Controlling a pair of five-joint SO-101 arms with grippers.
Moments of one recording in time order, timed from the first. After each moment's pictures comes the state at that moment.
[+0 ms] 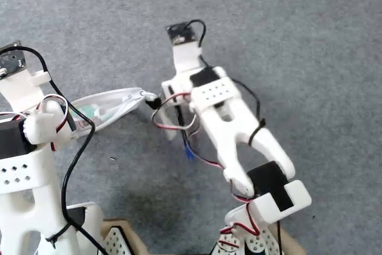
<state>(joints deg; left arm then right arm) -16.6 -42.9 16.7 100.5 13.1 -22.9 3.5 16.2 53.5 -5.8</state>
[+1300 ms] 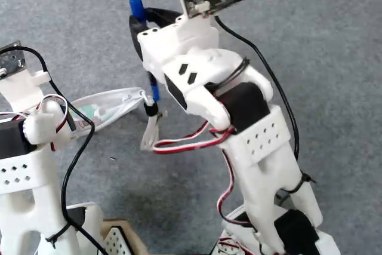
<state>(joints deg) -16.6 -42.9 16.7 100.5 13.1 -33.1 -22.1 -6.7 53.1 -5.8</state>
